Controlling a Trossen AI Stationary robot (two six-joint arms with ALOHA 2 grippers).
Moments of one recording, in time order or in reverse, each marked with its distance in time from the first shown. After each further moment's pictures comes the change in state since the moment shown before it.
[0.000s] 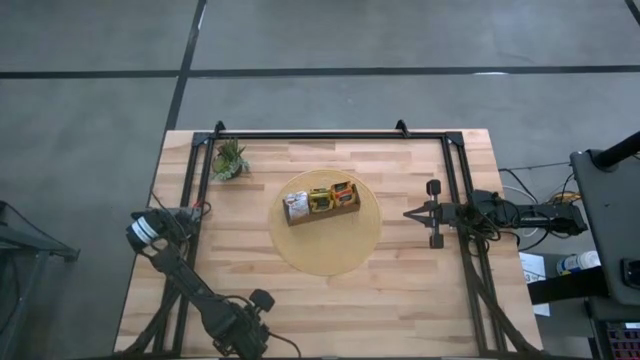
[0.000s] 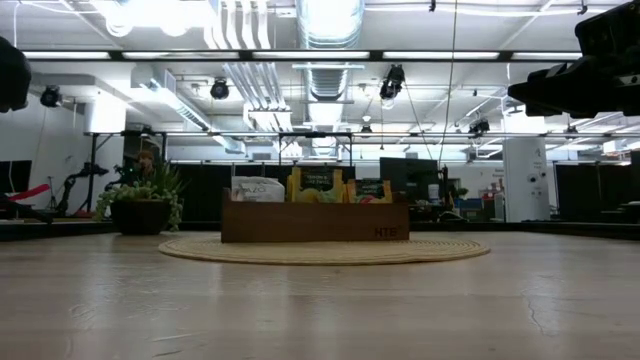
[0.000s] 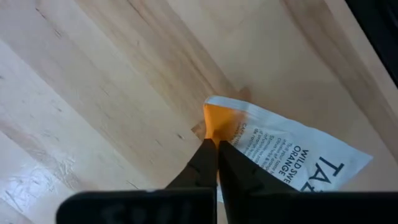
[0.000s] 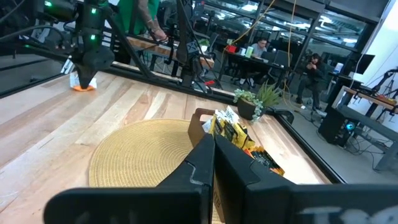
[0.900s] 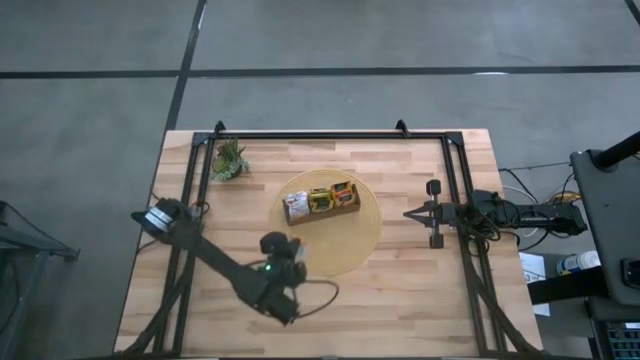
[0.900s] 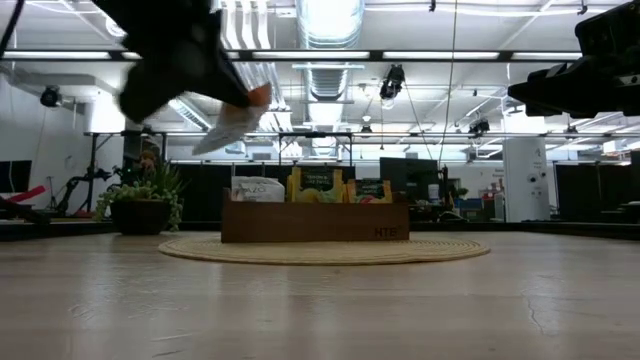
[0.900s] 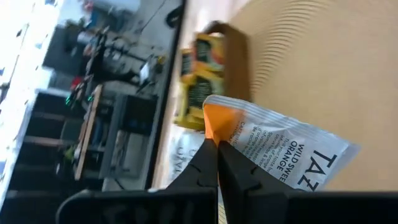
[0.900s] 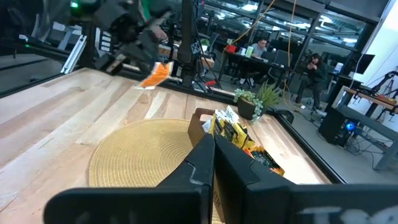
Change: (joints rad) left arm 0.257 -0.004 0.113 -0.247 -1.083 -0.385; right arm 0.000 0.000 0.000 0.000 0.000 0.000
